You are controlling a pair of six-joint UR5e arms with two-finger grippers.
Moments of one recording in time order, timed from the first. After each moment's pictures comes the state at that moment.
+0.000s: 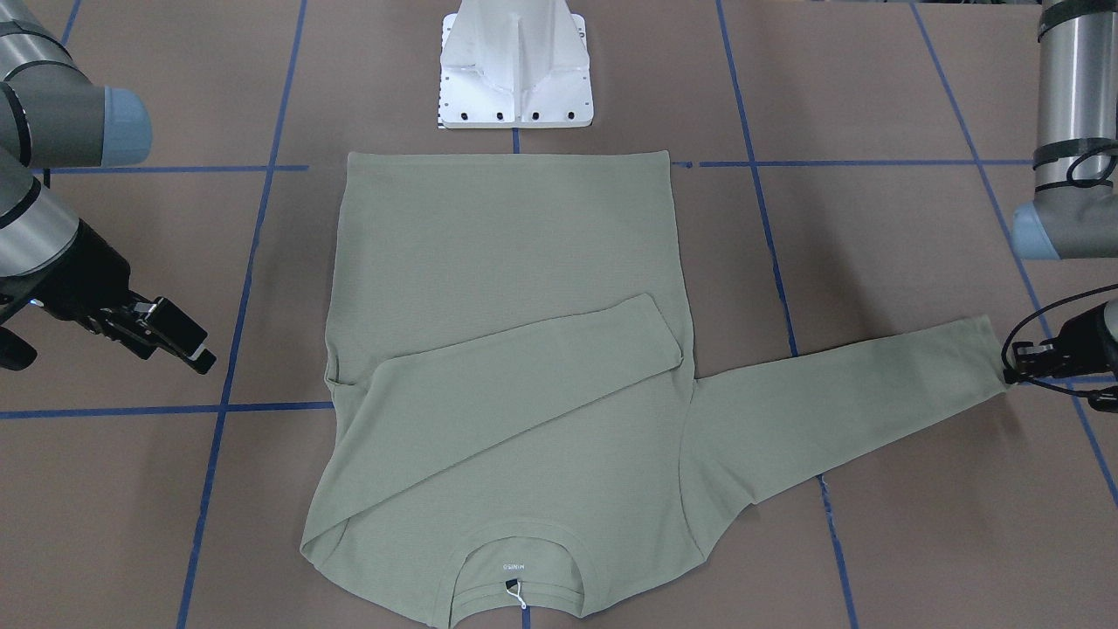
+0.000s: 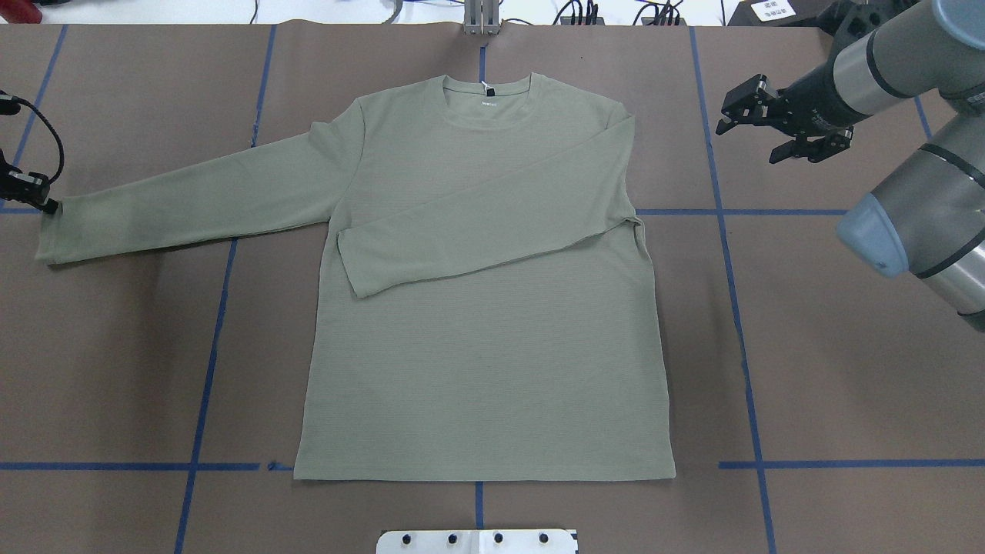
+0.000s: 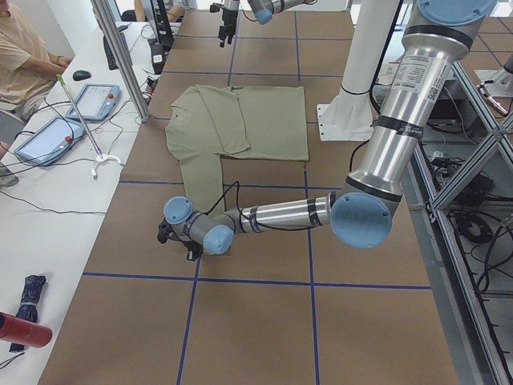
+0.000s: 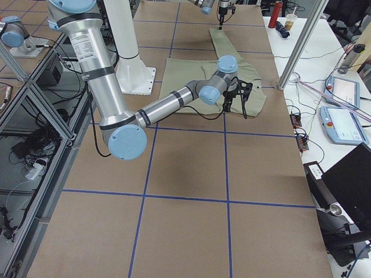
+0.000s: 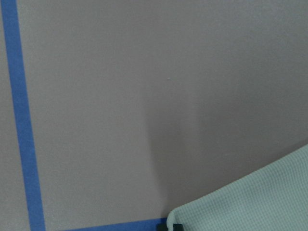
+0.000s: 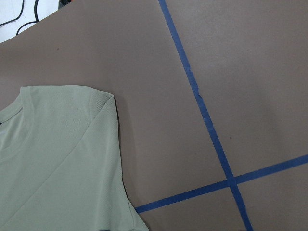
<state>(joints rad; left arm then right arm) -1.22 -1.87 -1.06 -2.18 -2.39 -0.38 1.04 -1.23 1.71 -1.18 2.19 1.31</state>
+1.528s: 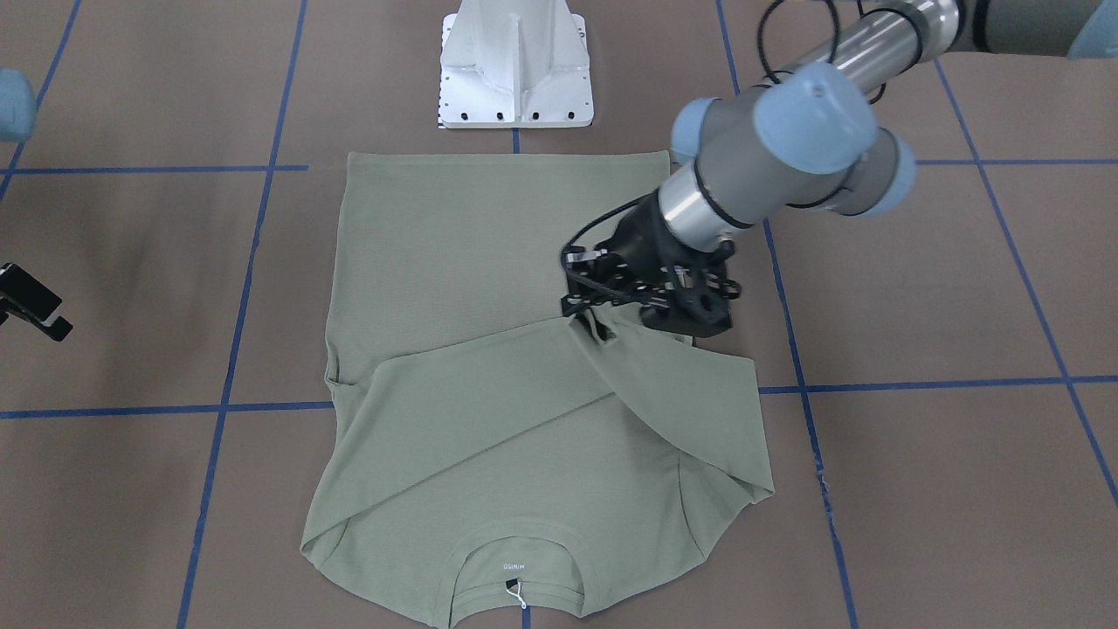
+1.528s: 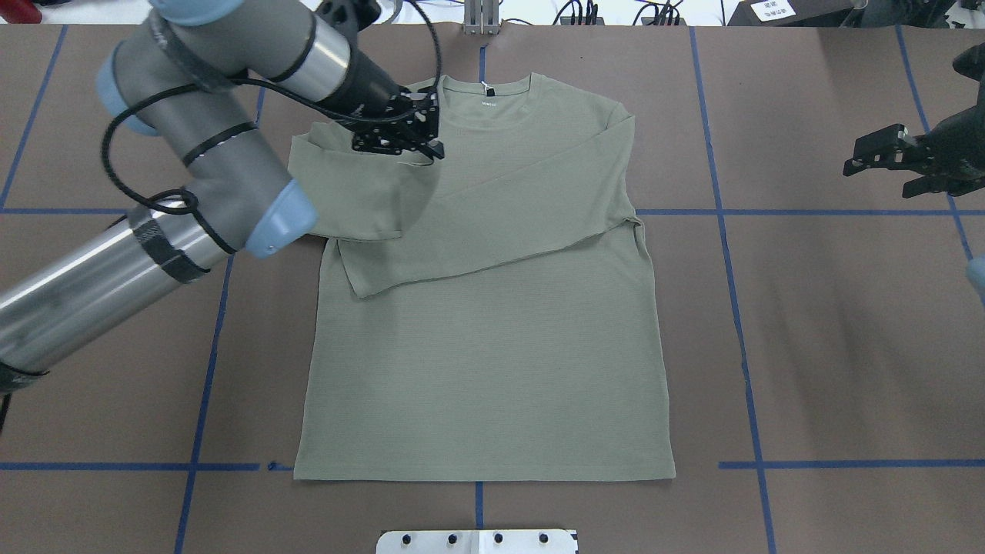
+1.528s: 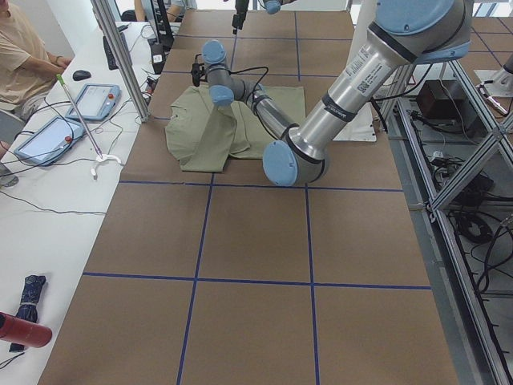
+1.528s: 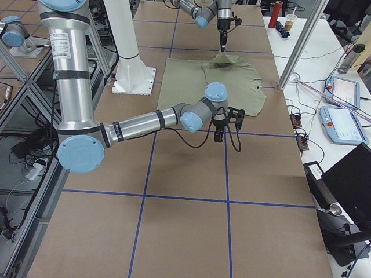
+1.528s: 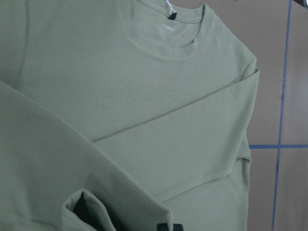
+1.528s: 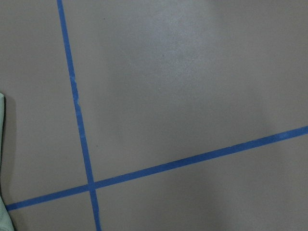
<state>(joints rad) -0.79 -2.42 -1.40 -2.19 -2.24 -1.44 1.16 -1.52 1.77 -1.11 2.22 1.04</state>
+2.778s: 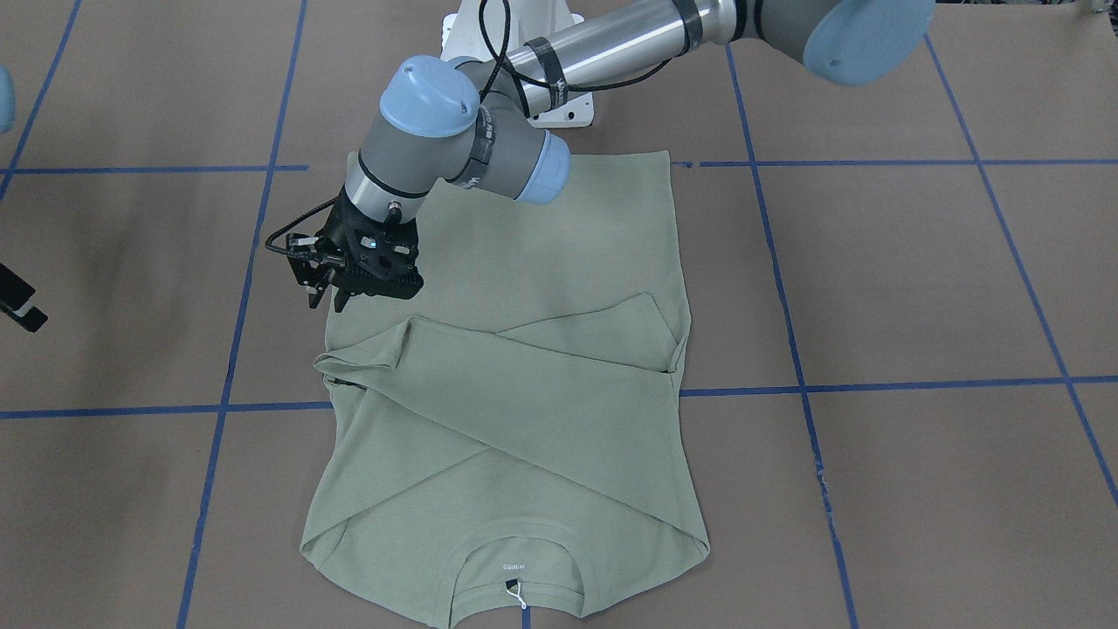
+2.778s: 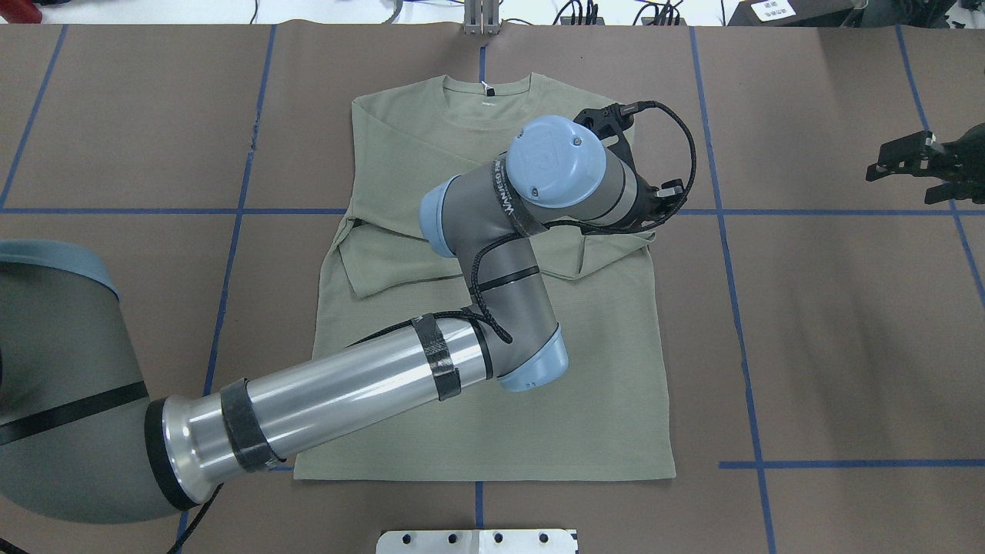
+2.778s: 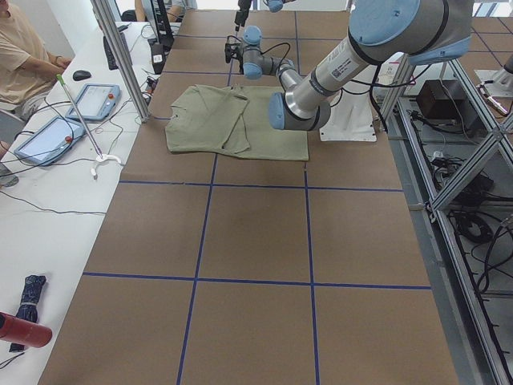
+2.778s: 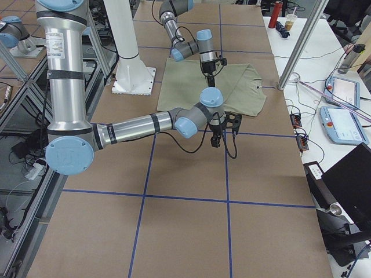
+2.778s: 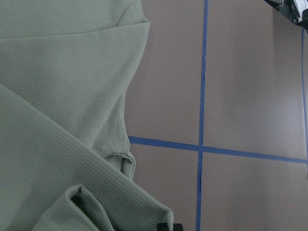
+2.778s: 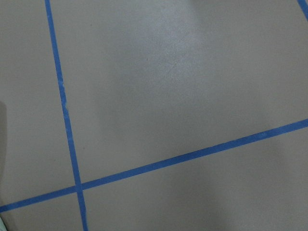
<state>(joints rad) -0.49 -2.77 -1.00 -2.33 -1.81 -1.56 1.18 -1.56 1.79 -1.09 2.22 1.05</state>
